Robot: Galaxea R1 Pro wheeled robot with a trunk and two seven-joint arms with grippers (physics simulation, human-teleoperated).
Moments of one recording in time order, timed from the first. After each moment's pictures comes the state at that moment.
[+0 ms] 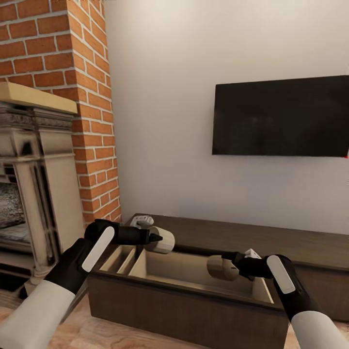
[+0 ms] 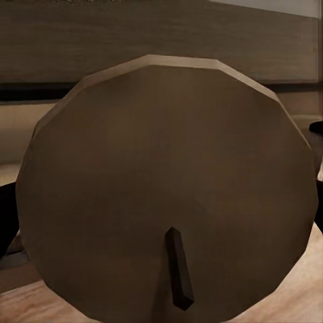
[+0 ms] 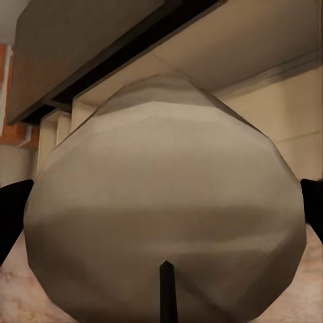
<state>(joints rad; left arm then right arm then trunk) -0.73 0.15 -0.34 -1.21 0.60 1.05 -0.23 -0.57 -0.13 -0.14 -0.91 -0.84 0.93 -0.12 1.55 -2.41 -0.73</state>
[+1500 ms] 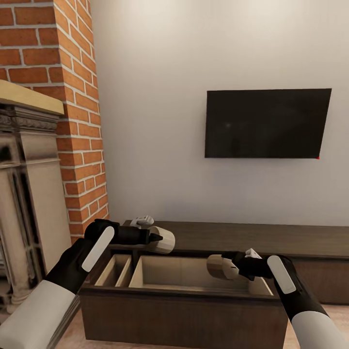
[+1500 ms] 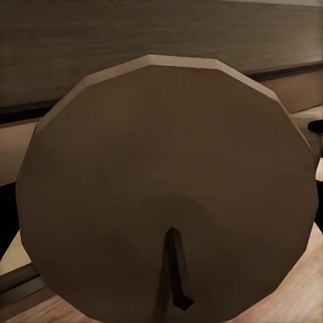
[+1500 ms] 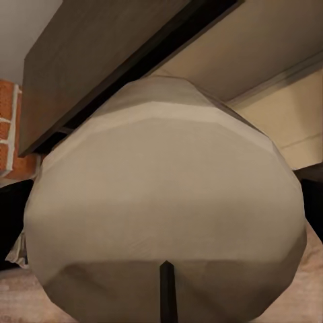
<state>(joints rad) -0.73 0.15 -0.34 -1.21 0.60 1.05 -0.23 -0.57 -0.13 -0.15 -0.91 -0.85 0.93 -0.11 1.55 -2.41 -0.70</state>
